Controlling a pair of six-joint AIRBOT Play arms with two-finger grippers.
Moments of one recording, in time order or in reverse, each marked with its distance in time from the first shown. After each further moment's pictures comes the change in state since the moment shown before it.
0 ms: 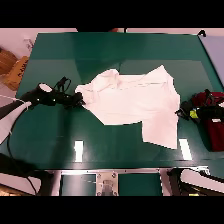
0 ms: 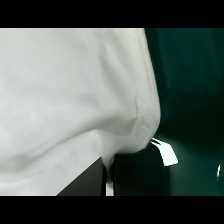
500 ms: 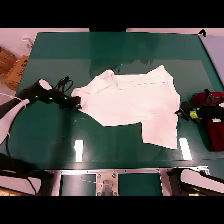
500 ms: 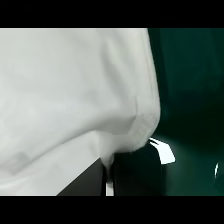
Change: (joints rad) left arm -0.003 0.058 0.062 0.222 -0.173 0.024; right arm 0.000 0.000 0.000 0.000 0.014 -0.018
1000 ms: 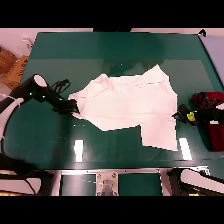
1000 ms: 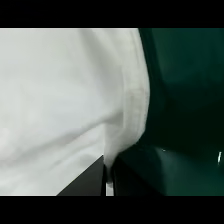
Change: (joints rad) left arm 0.029 0.053 0.026 0.085 -0.248 -0.058; right arm 0.011 0.000 -0.039 0.000 0.019 -0.002
